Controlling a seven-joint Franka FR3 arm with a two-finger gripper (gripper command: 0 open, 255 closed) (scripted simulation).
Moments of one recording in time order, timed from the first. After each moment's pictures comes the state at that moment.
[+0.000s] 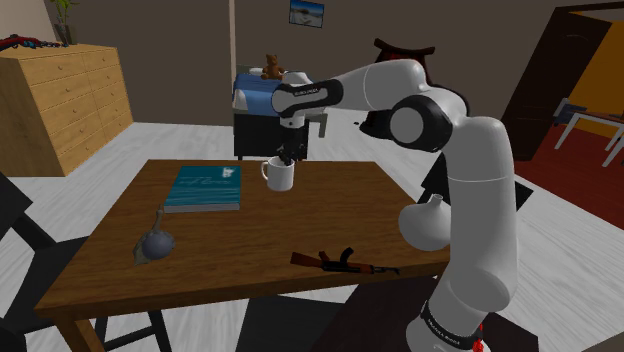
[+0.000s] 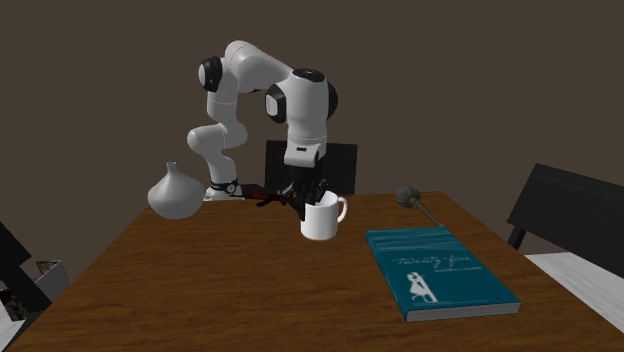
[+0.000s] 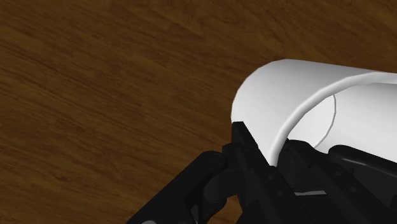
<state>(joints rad) -0.04 0.44 -0.15 -1.47 0.08 1.83 -0.03</state>
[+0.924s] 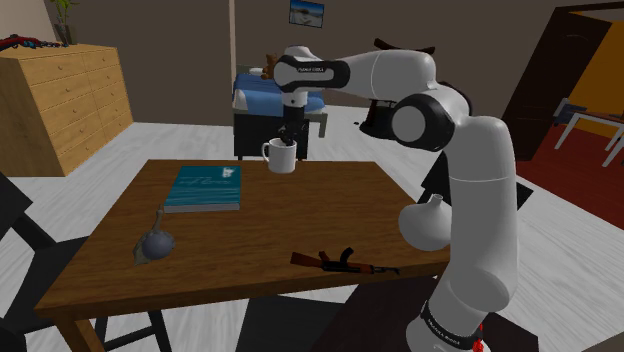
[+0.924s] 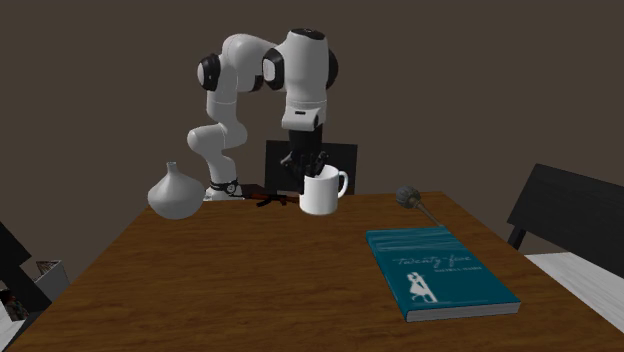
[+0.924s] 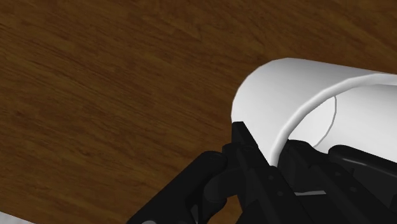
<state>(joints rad) -0.04 0.43 -0.16 -1.30 0.08 1.65 -0.03</state>
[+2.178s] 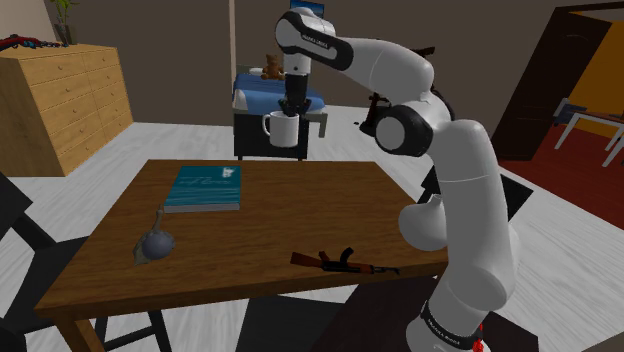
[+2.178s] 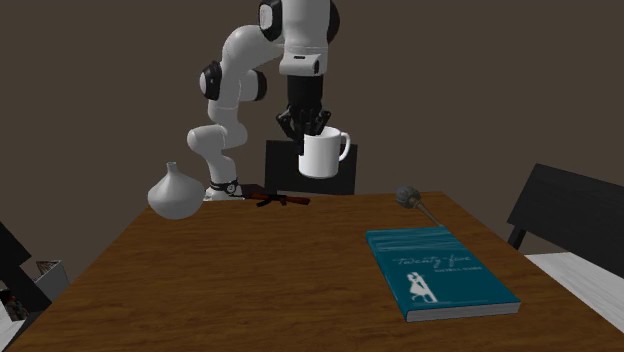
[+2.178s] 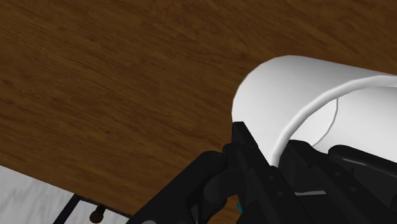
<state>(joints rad) -0.08 0.56 -0.15 -0.83 0.09 1.31 -0.02</state>
